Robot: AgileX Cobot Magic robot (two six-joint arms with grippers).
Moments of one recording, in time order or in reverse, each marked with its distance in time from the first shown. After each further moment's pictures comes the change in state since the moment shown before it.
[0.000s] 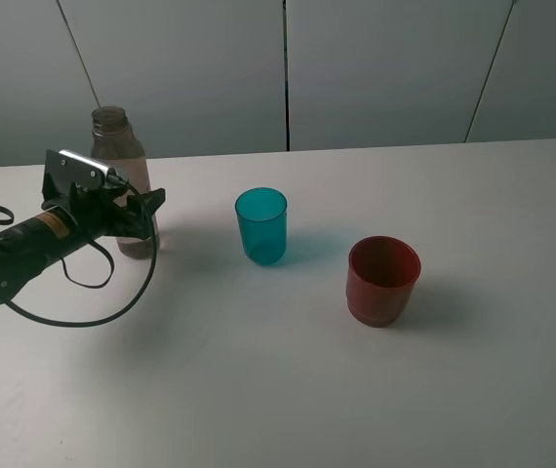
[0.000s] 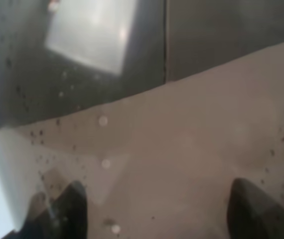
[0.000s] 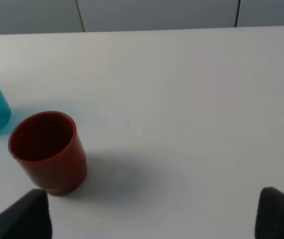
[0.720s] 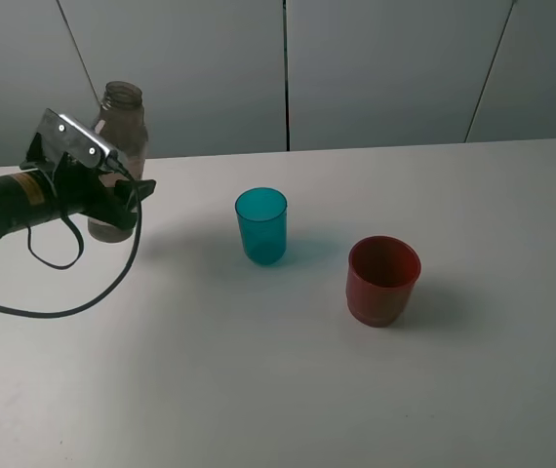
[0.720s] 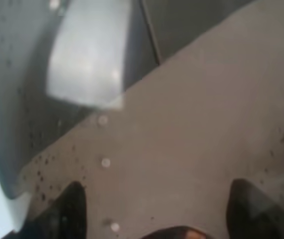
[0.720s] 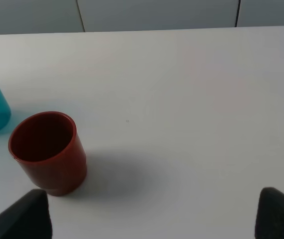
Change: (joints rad) left arm 0.005 -0.296 0.002 0.178 0.425 0.081; right arm 0.000 0.000 0.000 0.000 0.000 -0.006
